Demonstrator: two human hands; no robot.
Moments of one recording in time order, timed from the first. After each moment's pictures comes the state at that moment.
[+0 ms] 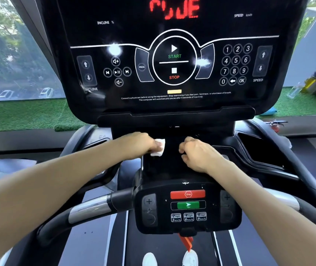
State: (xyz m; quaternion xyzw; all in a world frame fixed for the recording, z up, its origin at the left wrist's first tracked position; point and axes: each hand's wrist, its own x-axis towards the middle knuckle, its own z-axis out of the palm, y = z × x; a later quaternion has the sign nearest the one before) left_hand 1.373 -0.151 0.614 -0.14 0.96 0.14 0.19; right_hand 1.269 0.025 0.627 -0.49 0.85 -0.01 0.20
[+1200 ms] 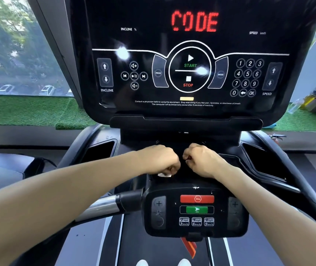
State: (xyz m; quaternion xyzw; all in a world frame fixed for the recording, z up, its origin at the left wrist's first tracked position) left_hand 1.379 -0.114 0.623 0.04 0.98 0.06 0.18; right_hand 1.269 0.018 0.623 -0.51 0.84 -0.03 0.19
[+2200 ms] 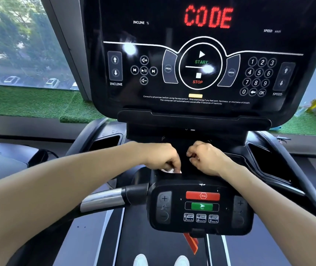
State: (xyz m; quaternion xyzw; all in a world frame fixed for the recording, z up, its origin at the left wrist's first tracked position) left_hand 1.385 -0.132 0.615 0.05 0.95 0.23 0.21; right_hand 1.268 0.015 0.621 -0.53 0.83 -0.03 0.18
